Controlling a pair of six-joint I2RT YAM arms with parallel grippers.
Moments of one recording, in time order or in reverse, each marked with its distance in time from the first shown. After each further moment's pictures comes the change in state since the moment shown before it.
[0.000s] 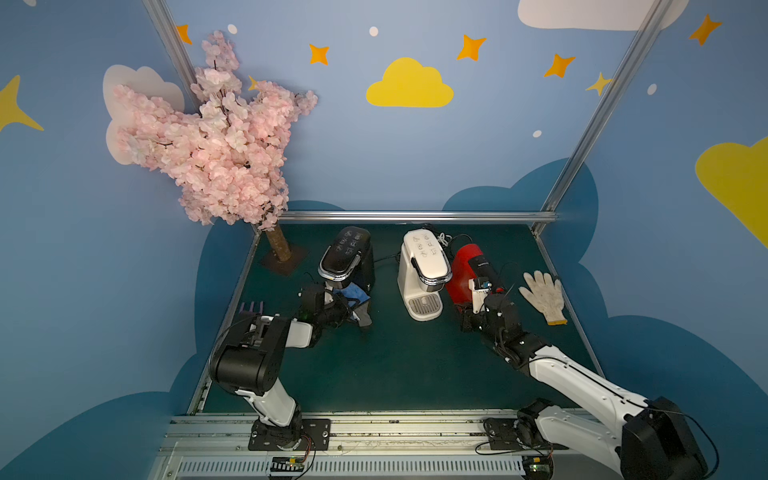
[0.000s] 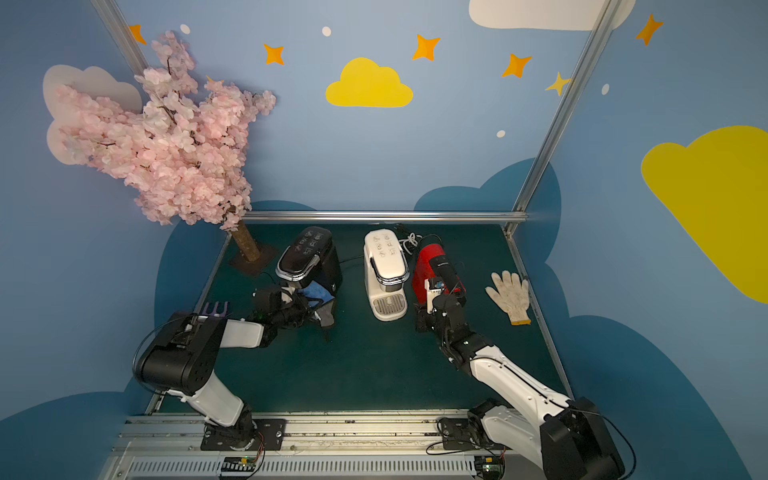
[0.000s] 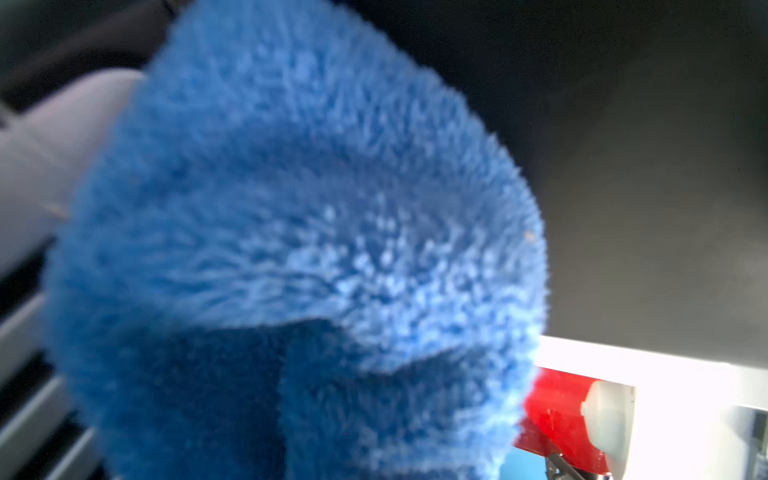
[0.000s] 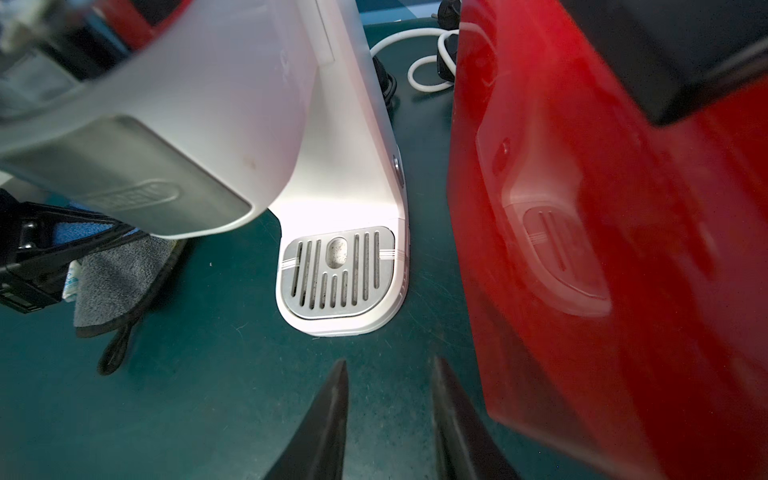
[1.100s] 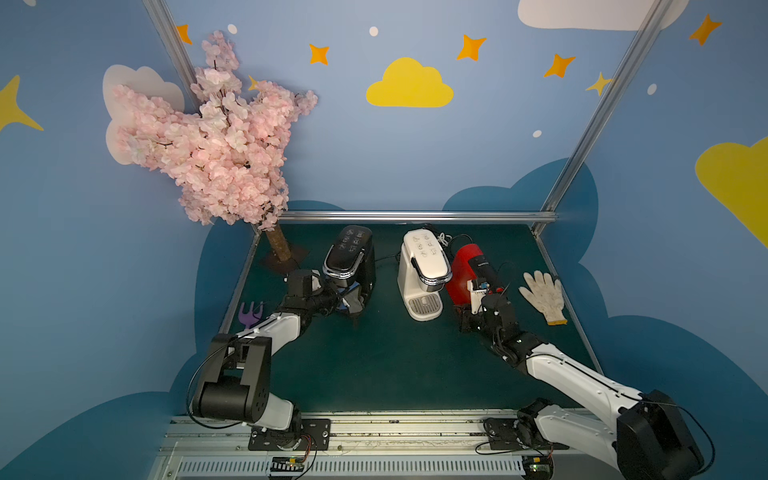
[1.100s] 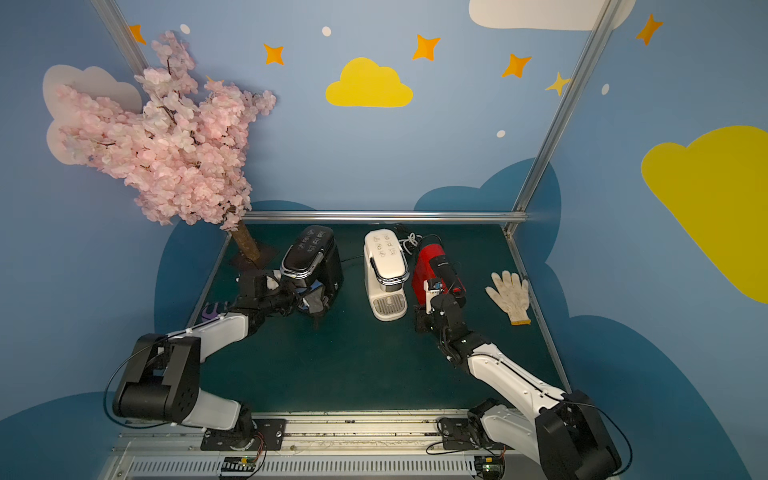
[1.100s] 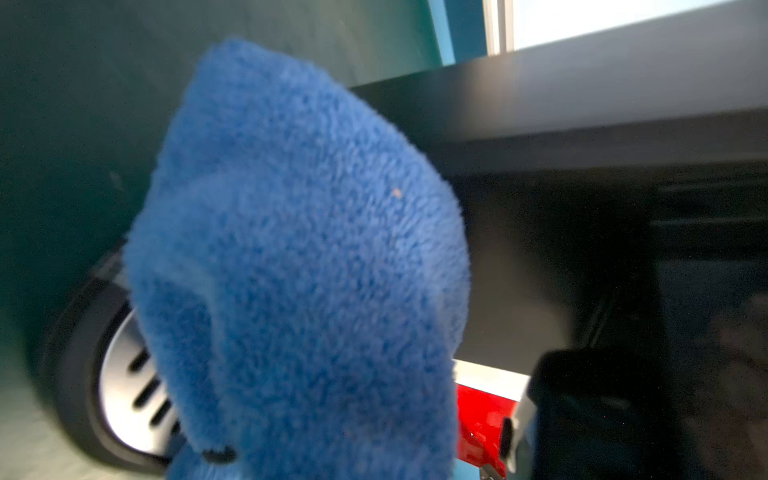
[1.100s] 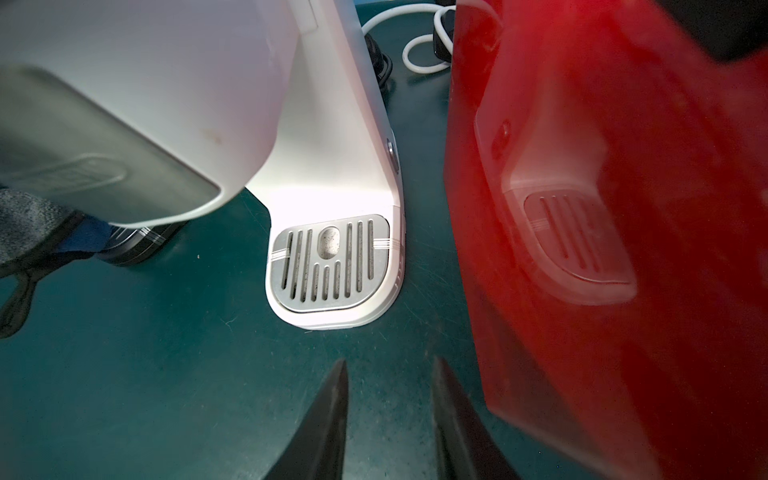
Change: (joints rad) left arm 0.055 -0.169 0.130 -0.303 0.016 -0.025; right arm 0.000 0.036 0.000 0.000 0.003 0.007
